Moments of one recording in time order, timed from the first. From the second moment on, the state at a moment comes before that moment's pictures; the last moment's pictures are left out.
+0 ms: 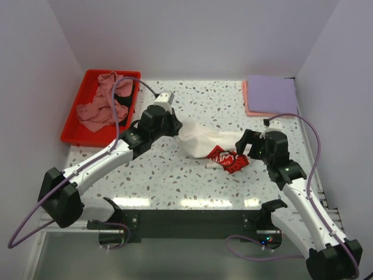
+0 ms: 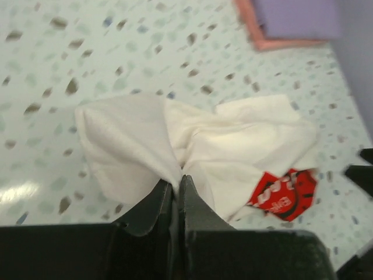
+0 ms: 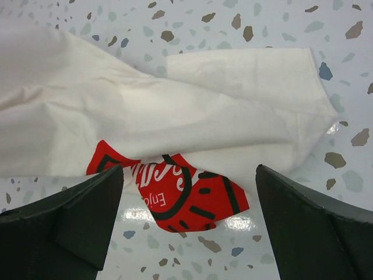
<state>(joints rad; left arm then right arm) -0.70 1.34 1.09 -0.12 -0.10 -0.46 0.26 0.77 0.62 -0.40 0.05 0.42</state>
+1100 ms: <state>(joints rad) -0.57 1.20 0.62 -0.12 -0.16 -0.63 0.08 1.43 0.95 -0.51 0.27 0.51</state>
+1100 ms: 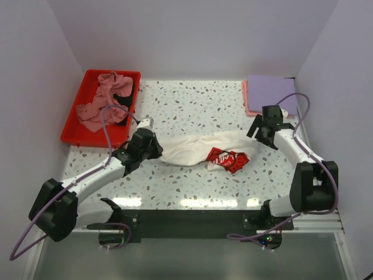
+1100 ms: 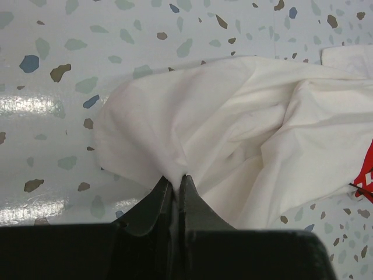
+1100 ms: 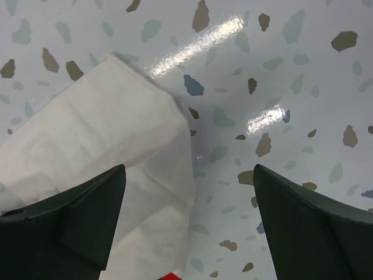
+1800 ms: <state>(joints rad) -0.57 1.19 0.61 -0.14 -0.17 -0.64 0.03 1.48 0.85 -0.38 0.13 0.58</state>
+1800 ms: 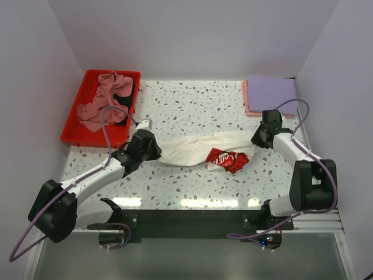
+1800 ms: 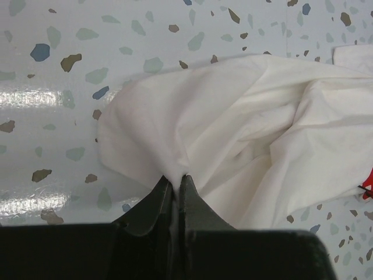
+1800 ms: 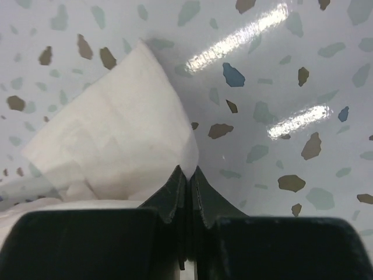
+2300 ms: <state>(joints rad) -0.57 0.92 0.88 -0.22 -0.38 -0.59 0.03 1.00 1.08 -0.53 0.26 0.50</state>
